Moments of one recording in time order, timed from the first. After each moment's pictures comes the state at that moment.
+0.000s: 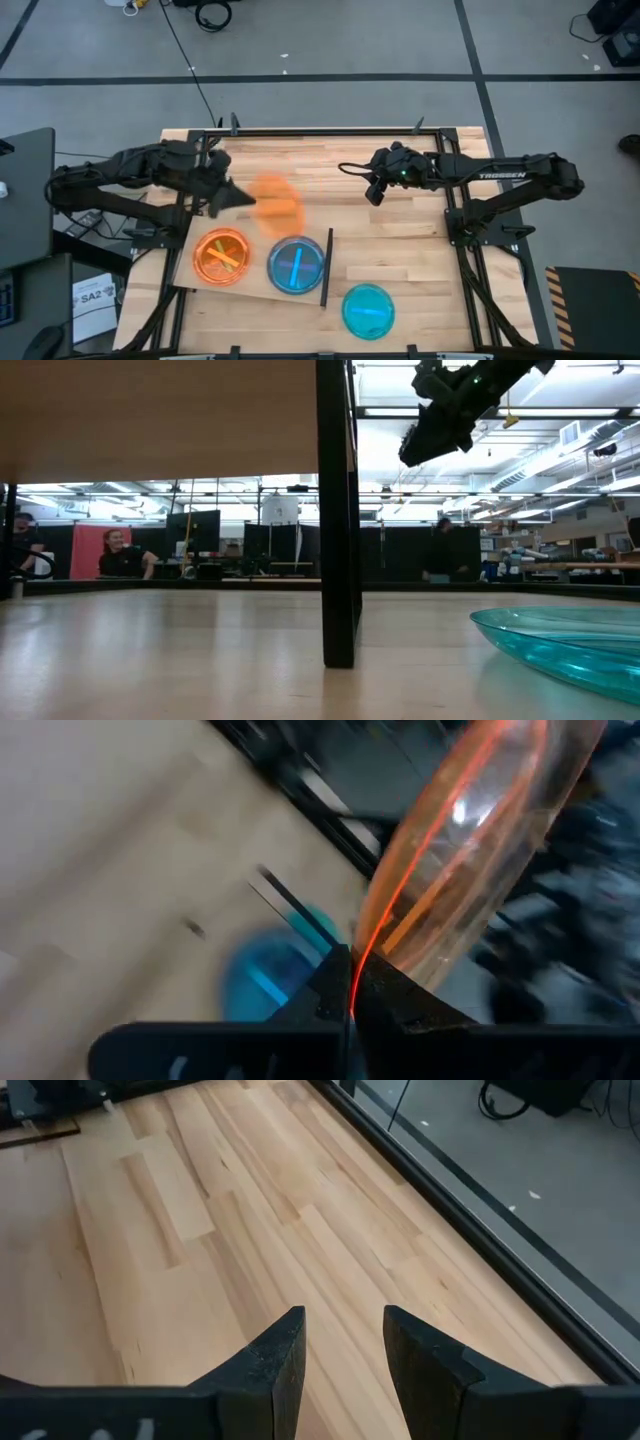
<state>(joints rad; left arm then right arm) 0.00 0.90 1.19 -0.70 0.14 -0.80 -0.13 1.17 0.92 -0.41 0.34 0.22</state>
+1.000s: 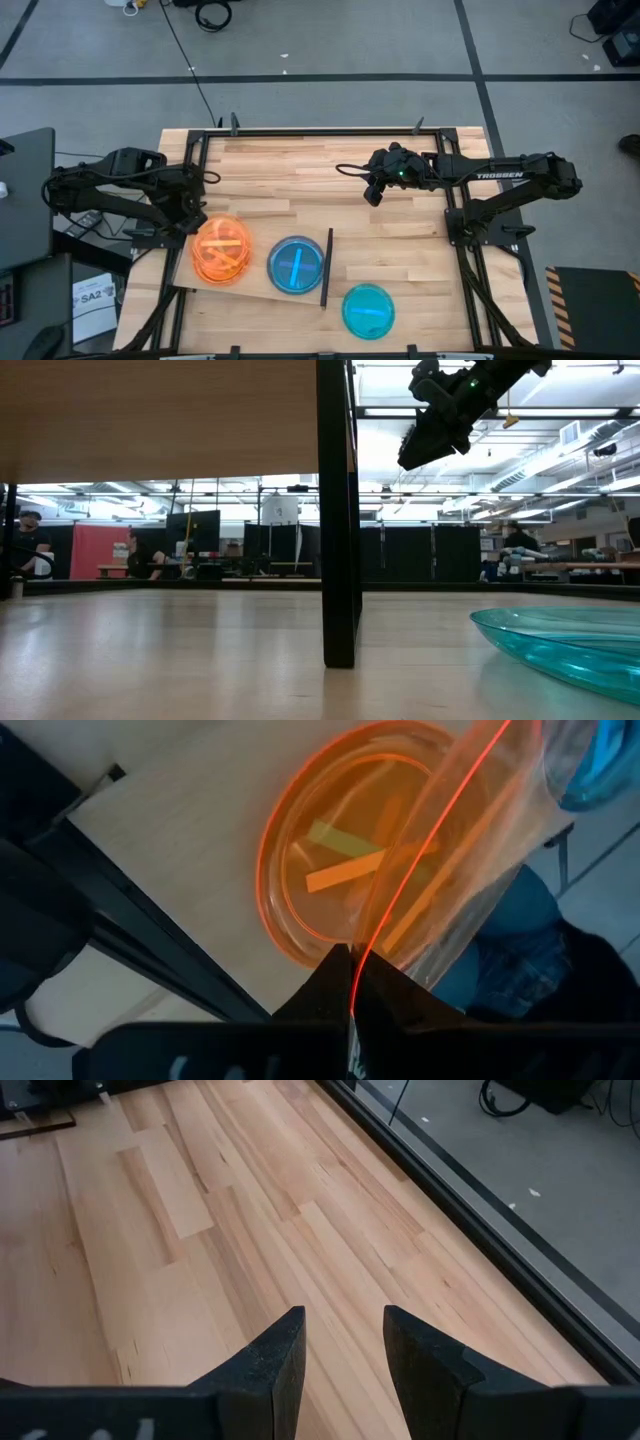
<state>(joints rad) 0.00 0.86 1.19 -1.57 0.37 -0.99 -0.13 1.19 0.92 -0.40 0.34 0.21</state>
